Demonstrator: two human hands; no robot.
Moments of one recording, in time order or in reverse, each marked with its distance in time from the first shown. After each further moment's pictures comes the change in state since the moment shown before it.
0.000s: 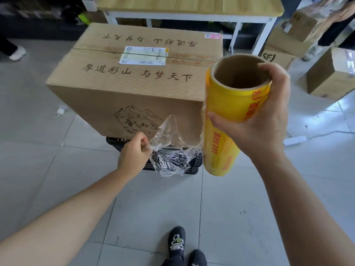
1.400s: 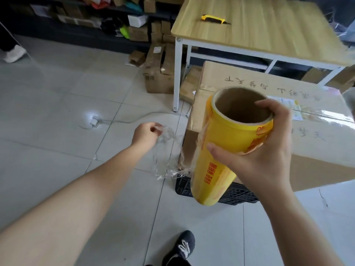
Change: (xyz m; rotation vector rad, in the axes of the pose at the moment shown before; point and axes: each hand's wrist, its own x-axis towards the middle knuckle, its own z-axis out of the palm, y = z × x) left_hand 0.190 -0.221 -0.226 -0.300 -0.011 -0.250; right_hand 0.007 -0.231 0.291 0.027 -0.124 0.000
